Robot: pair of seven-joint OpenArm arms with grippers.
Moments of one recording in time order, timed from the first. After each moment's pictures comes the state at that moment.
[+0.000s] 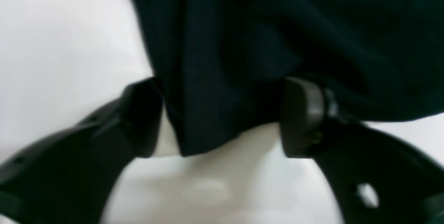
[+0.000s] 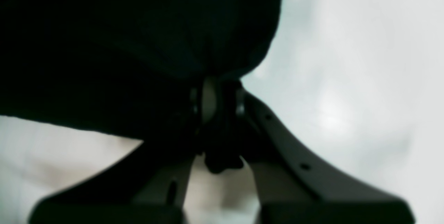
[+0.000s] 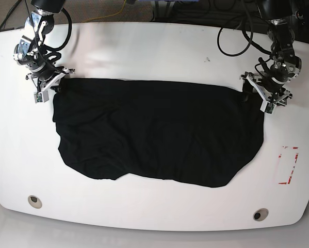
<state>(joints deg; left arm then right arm) 8.3 -14.8 -20.2 83.2 -2.2 -33.9 28.9 -11.4 14.5 29.9 84.4 20.5 33.8 -42.9</state>
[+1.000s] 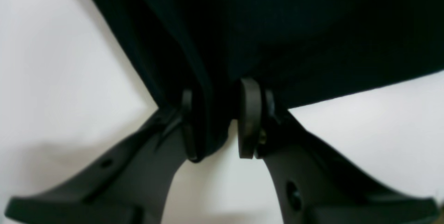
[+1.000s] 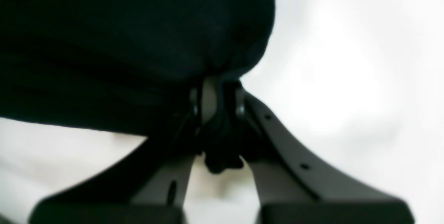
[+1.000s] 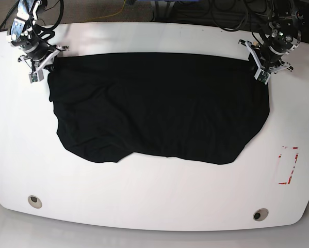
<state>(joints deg) 27.0 -14.8 -19.9 101.7 -1.5 -33.9 38.4 -23.8 17.4 32.3 91.9 21.6 34.5 -43.5</state>
